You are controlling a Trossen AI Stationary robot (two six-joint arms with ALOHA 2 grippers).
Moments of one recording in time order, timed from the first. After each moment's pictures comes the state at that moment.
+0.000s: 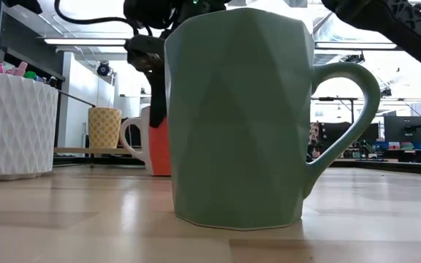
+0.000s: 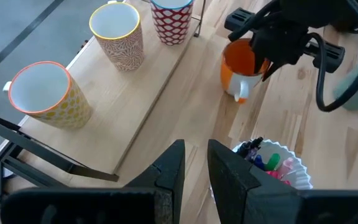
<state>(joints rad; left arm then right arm) -0.32 0.65 1.29 -1.57 -0.50 -0.59 0.01 2.44 2.33 -1.11 -0.04 0.21</state>
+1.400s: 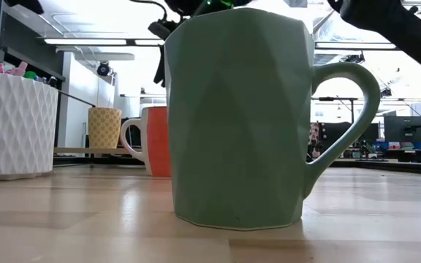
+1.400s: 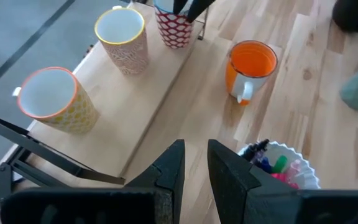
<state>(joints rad) -0.32 0.65 1.29 -1.57 -0.53 -0.57 -0.24 2.30 2.36 -0.89 0.03 0.15</state>
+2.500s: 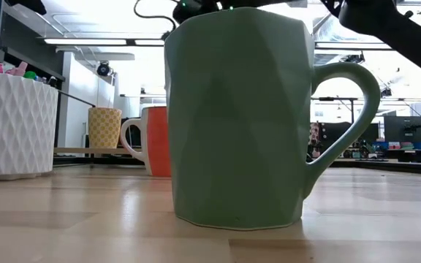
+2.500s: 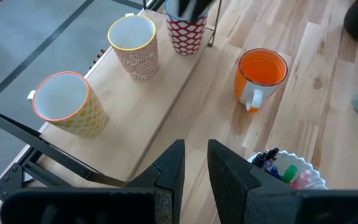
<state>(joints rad) -0.32 0.65 1.29 -1.57 -0.57 -0.58 -0.30 2.30 2.36 -0.96 -0.10 0.09</state>
